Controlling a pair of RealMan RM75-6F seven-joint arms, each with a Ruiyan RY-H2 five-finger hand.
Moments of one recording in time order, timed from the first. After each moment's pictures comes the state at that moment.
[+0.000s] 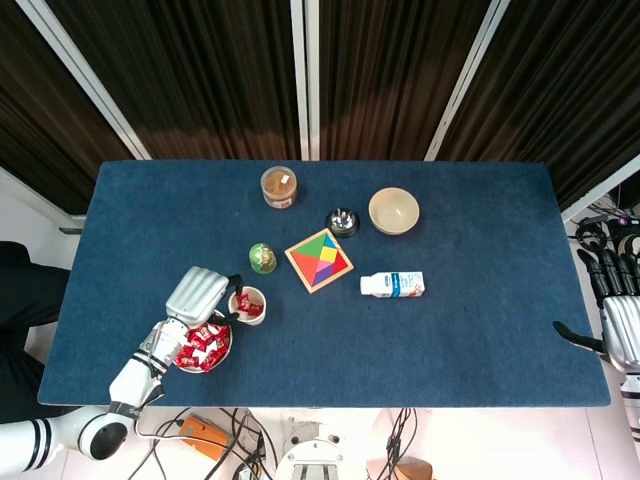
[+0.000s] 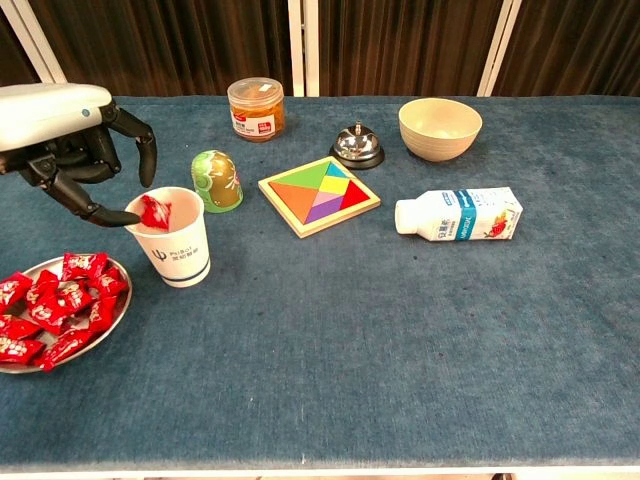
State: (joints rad) left arm -0.56 -1.36 -0.12 -1.80 1.23 1.05 0.41; right arm 0.11 -0.96 0.11 -1.72 -1.50 1.50 0.04
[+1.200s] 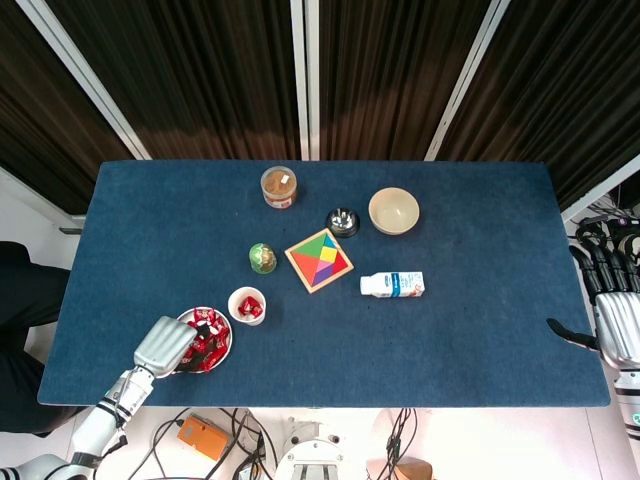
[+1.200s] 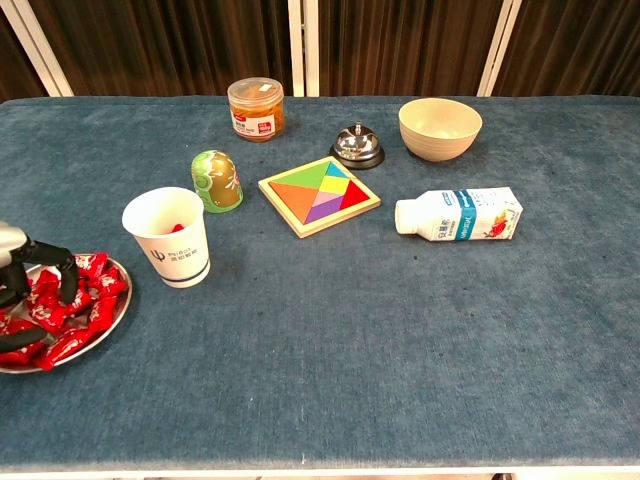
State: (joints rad) left arm -0.38 -1.37 0.11 -1.63 1.46 1.12 0.35; right arm 0.13 -0.96 0.12 -1.74 -1.51 1.49 0.02
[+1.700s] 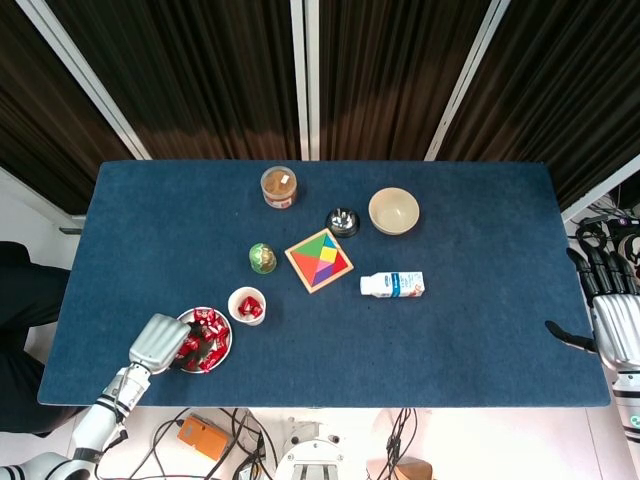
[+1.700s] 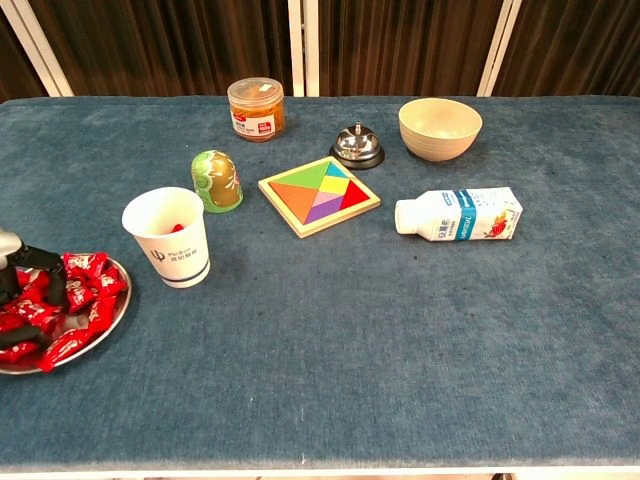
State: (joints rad) left arm -0.37 -1.40 0.09 -1.57 1.42 1.11 0.37; right arm 0.12 -0.96 0.11 -1.75 -1.51 1.49 0.01
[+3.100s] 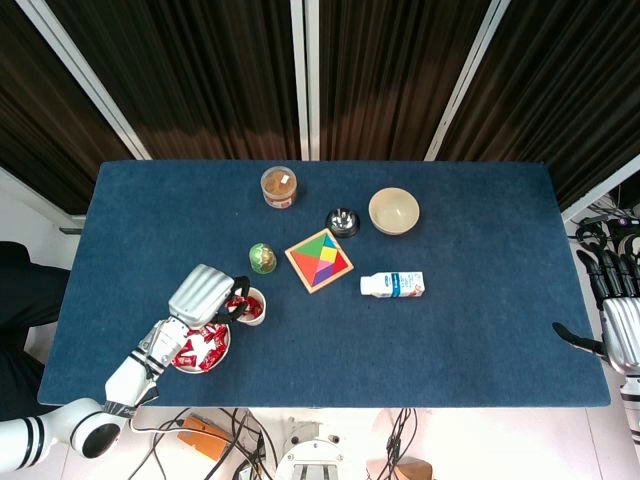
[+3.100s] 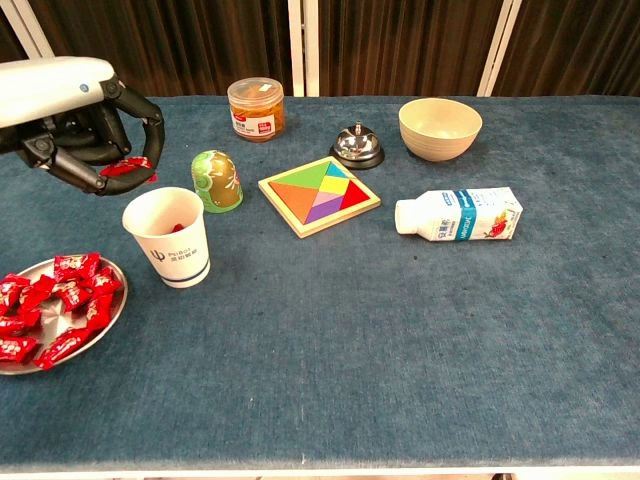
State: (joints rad) left arm -0.57 -1.34 -0.14 -1.78 1.37 1.03 0.29; right arm 0.10 -0.96 0.11 -1.72 -1.51 1.51 0.04
